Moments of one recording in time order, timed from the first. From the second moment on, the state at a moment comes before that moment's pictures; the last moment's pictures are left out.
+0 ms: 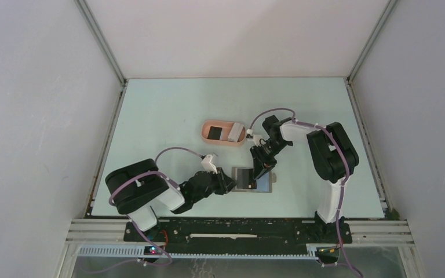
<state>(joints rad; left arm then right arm) -0.99 1.64 0.22 1.04 -0.12 -0.89 0.43 1.95 1.18 -0.80 -0.74 -0.11</state>
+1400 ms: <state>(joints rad) -0.99 1.70 0.24 1.11 -0.07 -0.87 0.47 1.96 1.22 -0.85 -0.78 -0.15</state>
